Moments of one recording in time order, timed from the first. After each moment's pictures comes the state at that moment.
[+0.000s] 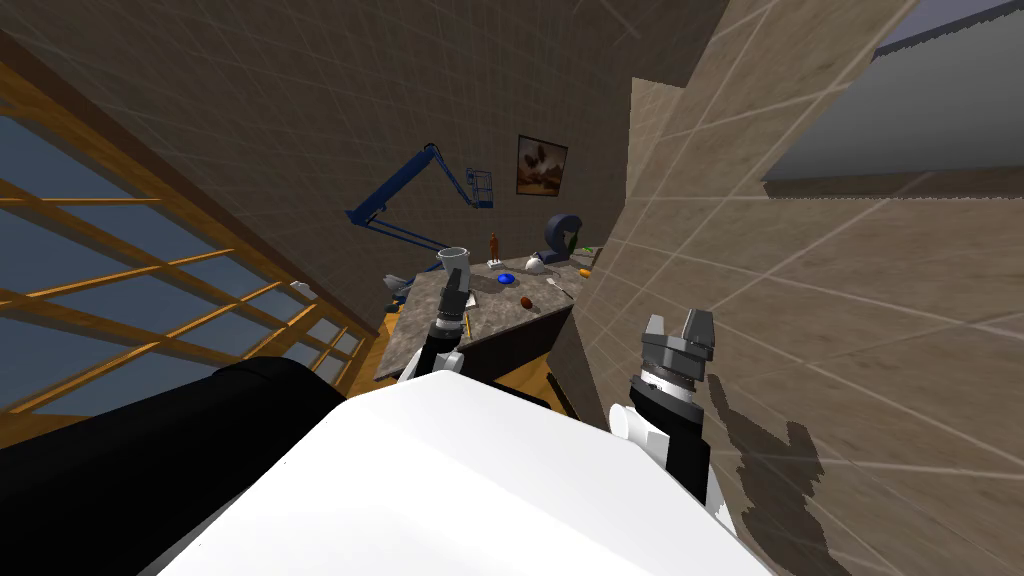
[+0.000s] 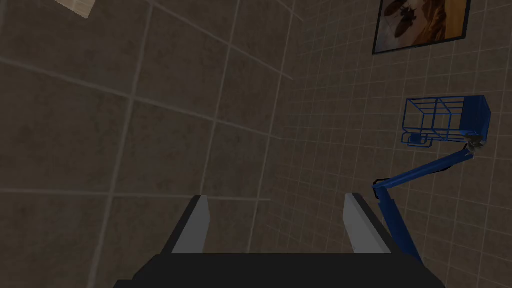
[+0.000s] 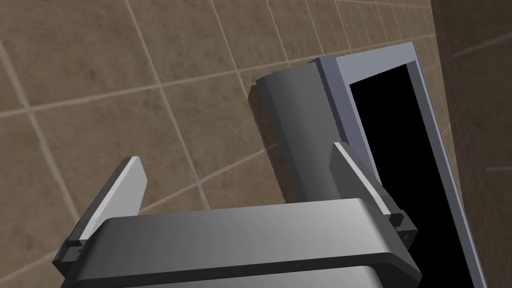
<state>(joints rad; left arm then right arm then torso) 0.50 0.02 -0.07 -2.26 -0.08 -0.56 -0.14 0.48 -0.03 -0.07 -2.22 -0.08 -0.52 0.15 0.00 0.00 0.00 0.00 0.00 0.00</state>
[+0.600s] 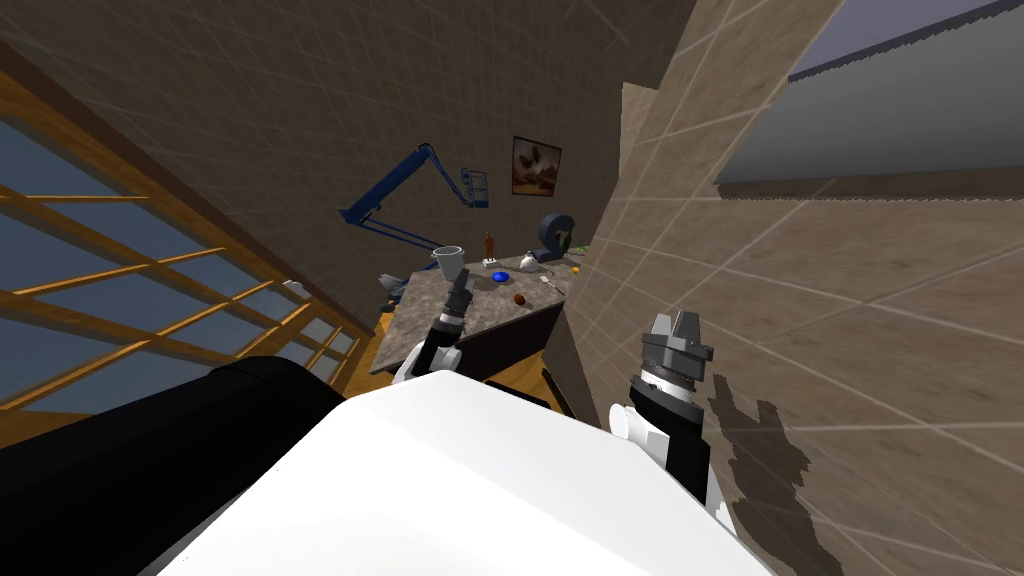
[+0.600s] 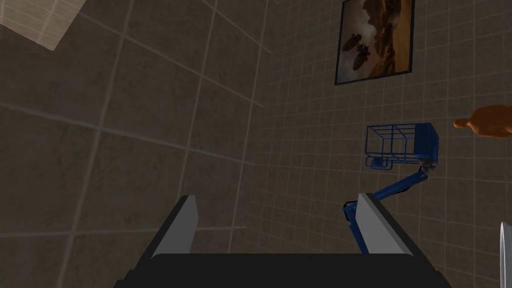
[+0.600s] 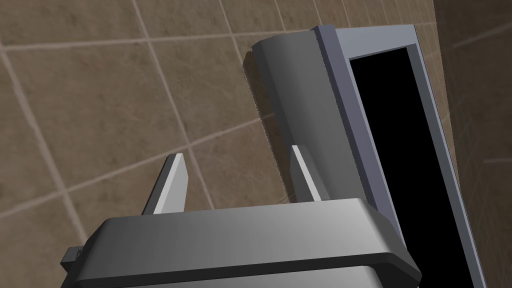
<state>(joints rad) 0.46 0.11 -0.05 -2.23 -0.06 -0.41 -0.12 0.48 -0.03 -0.07 -2.22 -0.08 -0.52 0.15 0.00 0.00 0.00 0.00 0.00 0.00</state>
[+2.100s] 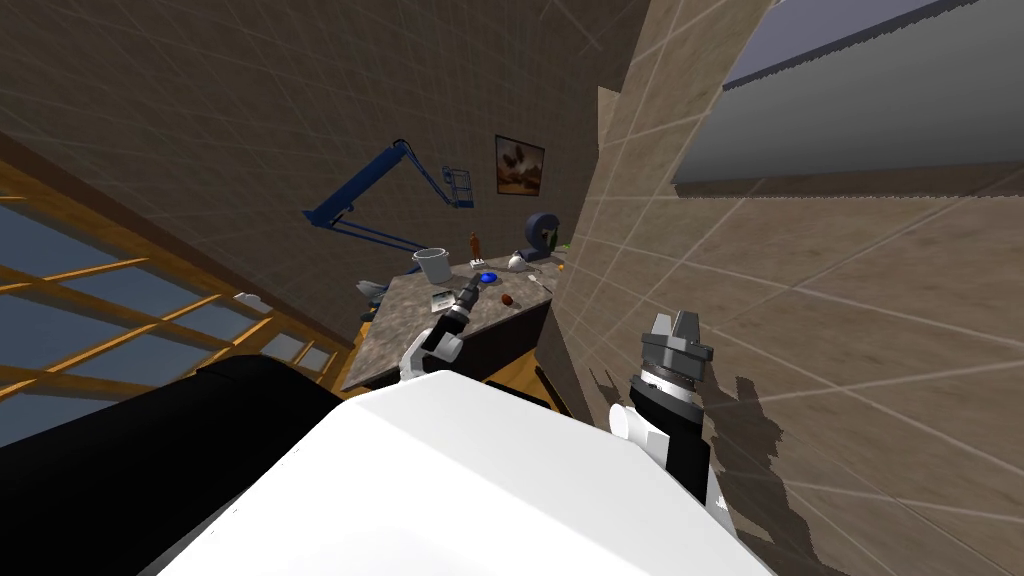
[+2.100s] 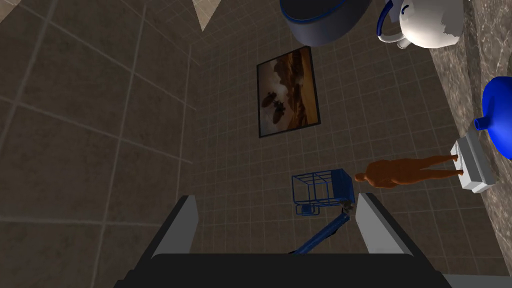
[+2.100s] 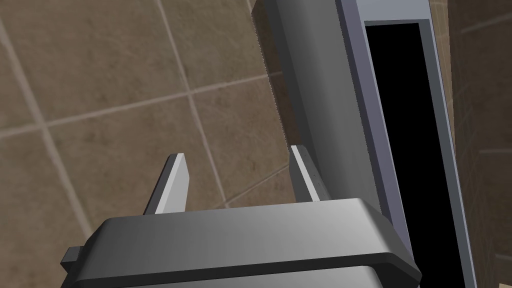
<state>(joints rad) 0.33 0.21 -0.03 -2.16 -0.01 -0.04 -0.12 0.48 -0.03 -0.07 -2.22 -0.08 -0.52 0.15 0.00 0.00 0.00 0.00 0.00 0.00</state>
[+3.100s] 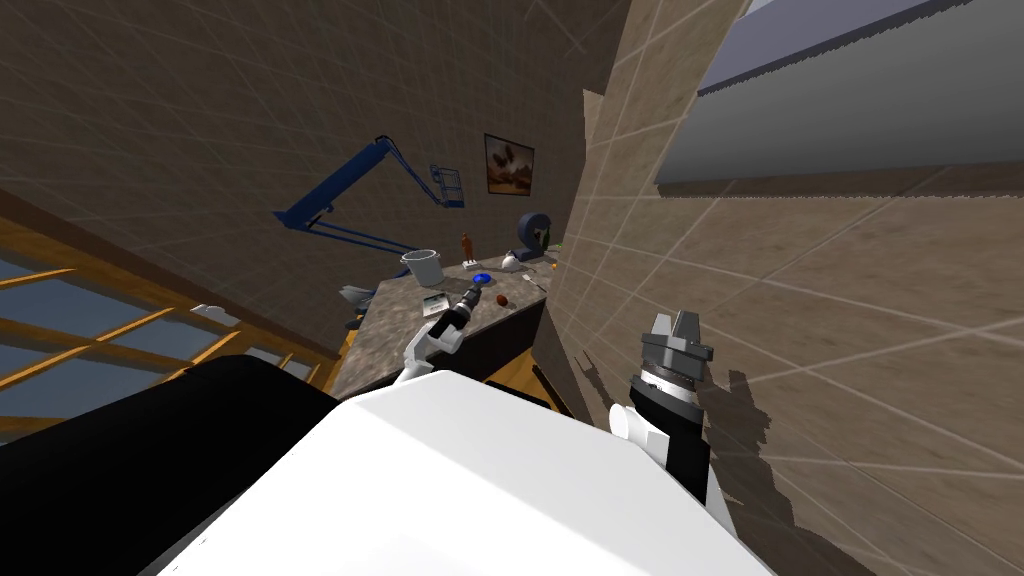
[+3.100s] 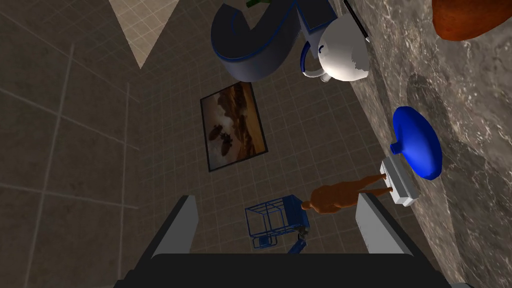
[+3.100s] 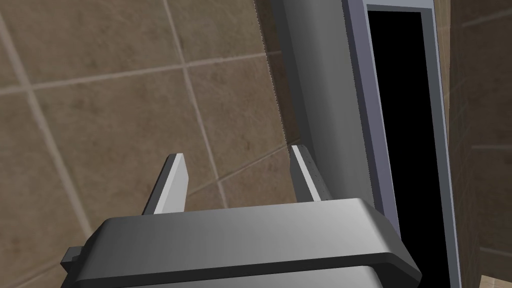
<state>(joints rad) 0.24 0.26 -0.02 -2.10 0.02 0.23 -0.14 0.48 -0.03 -0.07 -2.22 -0.08 -0.52 0.15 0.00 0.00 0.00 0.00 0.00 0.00</state>
